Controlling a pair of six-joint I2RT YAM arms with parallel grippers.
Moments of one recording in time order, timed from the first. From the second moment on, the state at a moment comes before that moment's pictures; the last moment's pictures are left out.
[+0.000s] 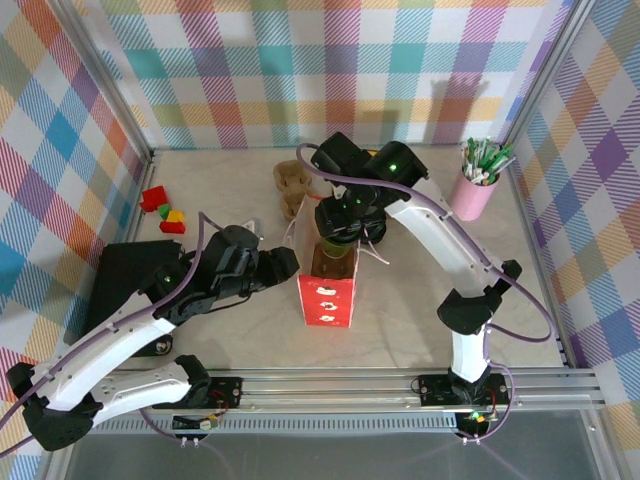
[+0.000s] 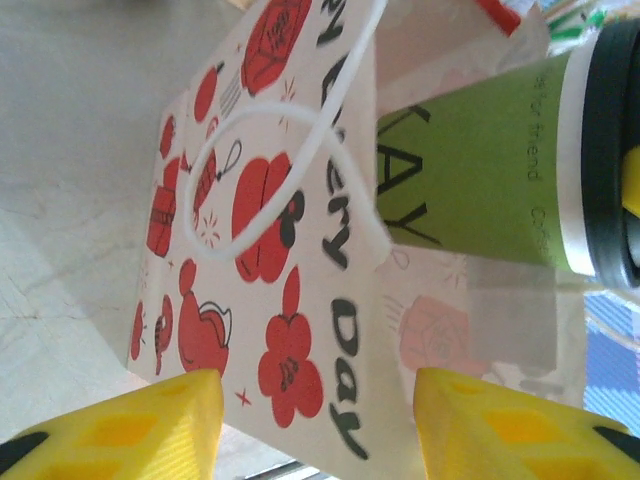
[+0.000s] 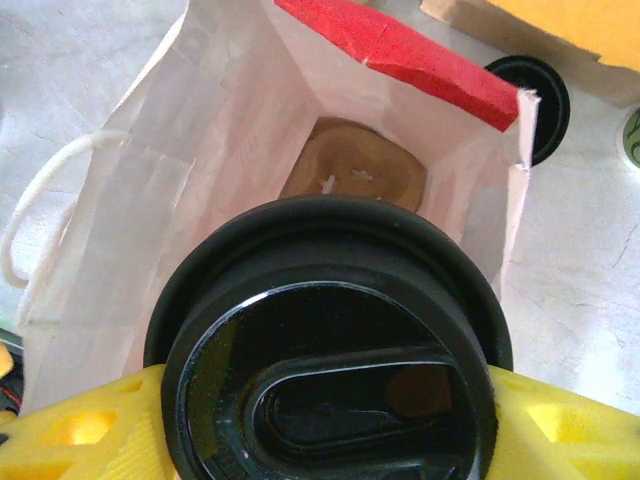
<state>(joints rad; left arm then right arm) -0.86 0.95 1.06 -0.77 -0.04 -1.04 0.88 1.89 2.40 -1.69 0.13 0.48</state>
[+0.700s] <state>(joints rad) -0.98 1.08 0.94 -0.40 0.09 -1.11 0.90 1.96 2.34 -1.66 0.19 0.50</state>
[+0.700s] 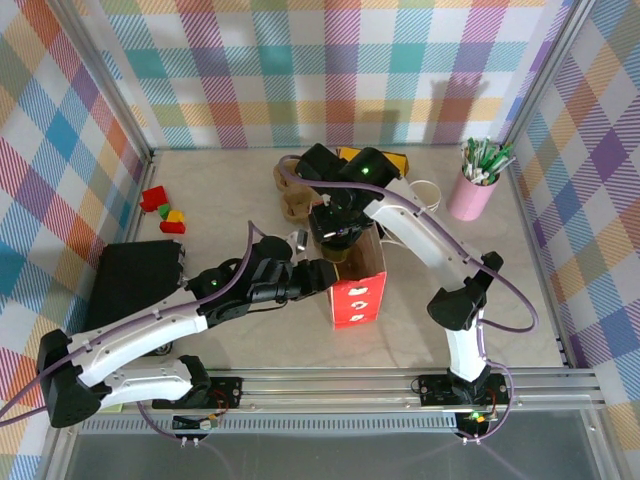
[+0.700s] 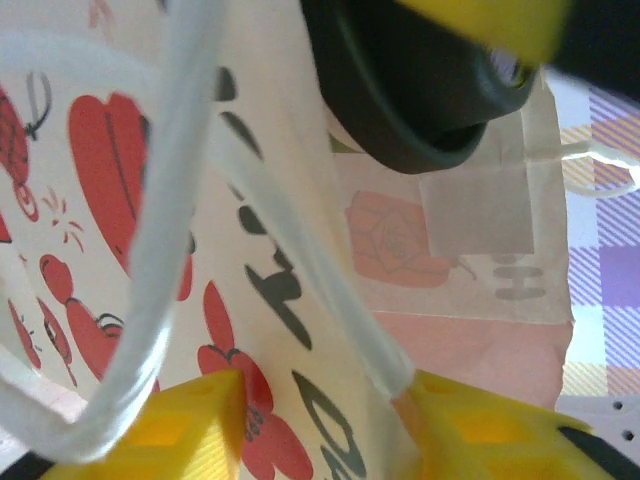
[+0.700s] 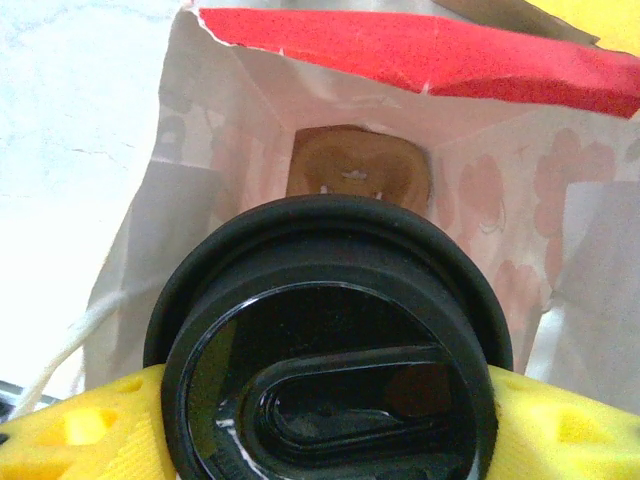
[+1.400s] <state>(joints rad) -0.81 0.96 1.16 -0.80 -0.12 -0.84 0.81 1.89 2.07 -1.49 0.15 0.49</state>
